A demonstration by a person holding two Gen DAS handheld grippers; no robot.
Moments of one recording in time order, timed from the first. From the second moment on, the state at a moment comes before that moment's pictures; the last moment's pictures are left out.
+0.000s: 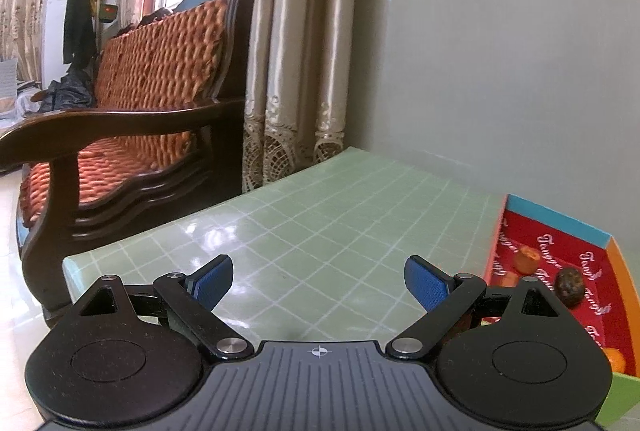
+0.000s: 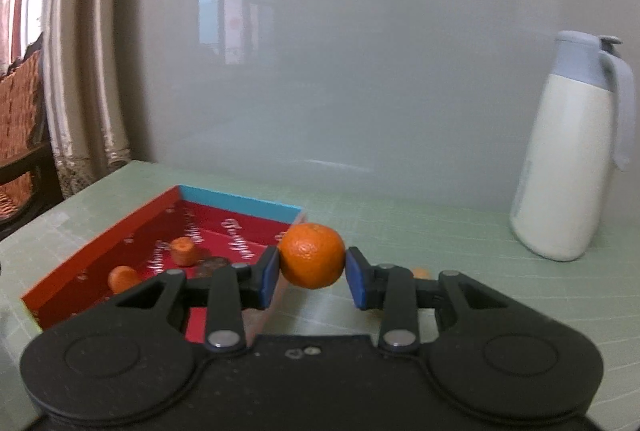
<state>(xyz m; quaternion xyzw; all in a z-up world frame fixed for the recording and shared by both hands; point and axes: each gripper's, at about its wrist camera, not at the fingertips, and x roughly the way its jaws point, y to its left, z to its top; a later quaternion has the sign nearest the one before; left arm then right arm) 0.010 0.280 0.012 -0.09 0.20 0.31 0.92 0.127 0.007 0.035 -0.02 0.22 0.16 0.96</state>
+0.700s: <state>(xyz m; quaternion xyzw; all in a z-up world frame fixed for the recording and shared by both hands) 0.003 0.293 0.011 -0.09 0.20 0.32 0.92 0.106 0.079 0.016 -0.07 0.24 0.23 0.94</state>
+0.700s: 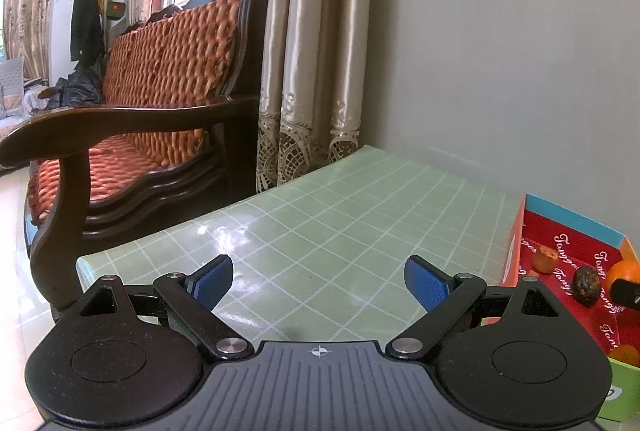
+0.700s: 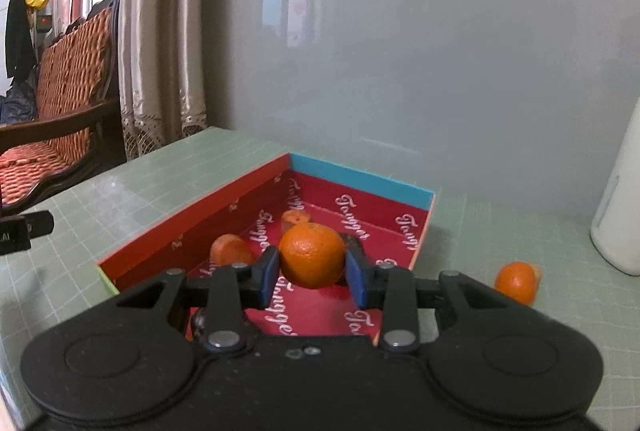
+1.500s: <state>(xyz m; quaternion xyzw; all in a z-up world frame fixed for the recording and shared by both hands) 0.016 0.261 0.018 -0.09 0.20 0.29 0.93 0.121 -0.022 0.038 0.00 0.21 0.14 0.97</state>
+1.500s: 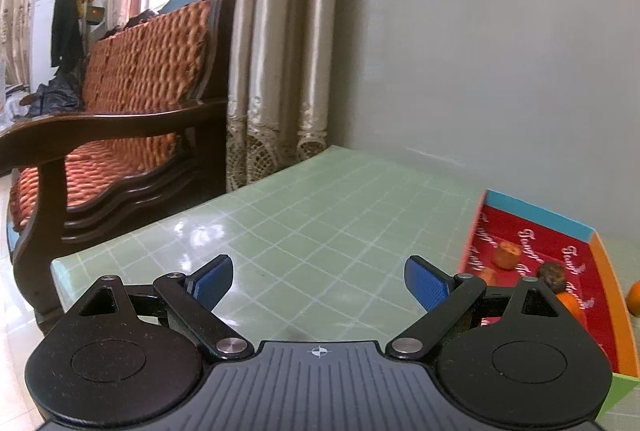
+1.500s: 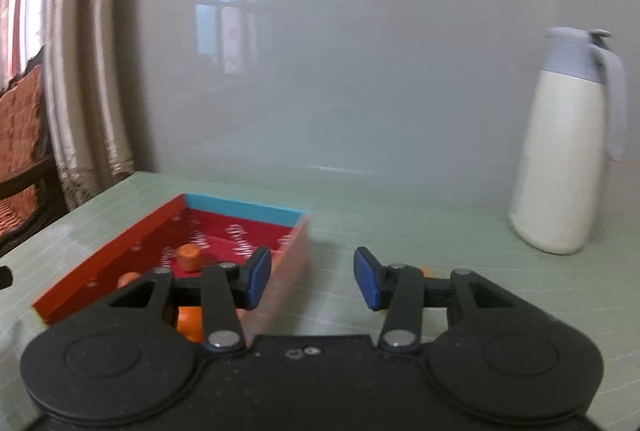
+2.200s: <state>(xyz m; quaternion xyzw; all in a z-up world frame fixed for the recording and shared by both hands) 0.067 0.120 0.031 -0.04 0.18 0.17 0.97 0.113 -0.172 0.036 0.04 0.22 0.03 0.97</state>
